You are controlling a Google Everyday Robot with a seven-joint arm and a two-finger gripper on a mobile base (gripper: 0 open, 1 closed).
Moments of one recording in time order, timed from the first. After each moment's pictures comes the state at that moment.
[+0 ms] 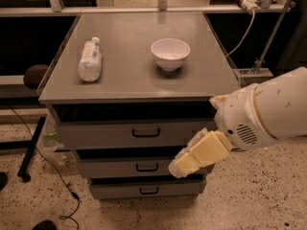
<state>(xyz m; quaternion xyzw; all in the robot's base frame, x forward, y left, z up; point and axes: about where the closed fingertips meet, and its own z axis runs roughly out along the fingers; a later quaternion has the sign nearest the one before) 0.389 -0.085 0.895 -0.45 0.82 0.18 0.30</state>
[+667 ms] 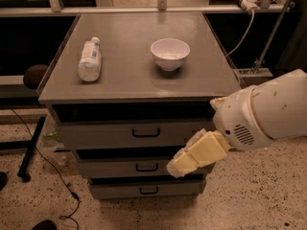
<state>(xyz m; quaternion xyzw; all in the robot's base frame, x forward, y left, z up) 0.390 -0.083 0.891 -0.44 0.83 0.18 0.29</state>
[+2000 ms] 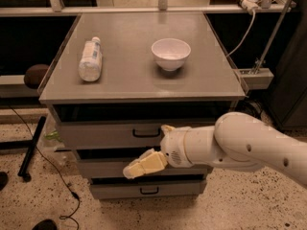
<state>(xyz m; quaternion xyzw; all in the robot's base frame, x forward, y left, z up) 0.455 0.016 0.742 -0.39 0.79 0.30 0.36</state>
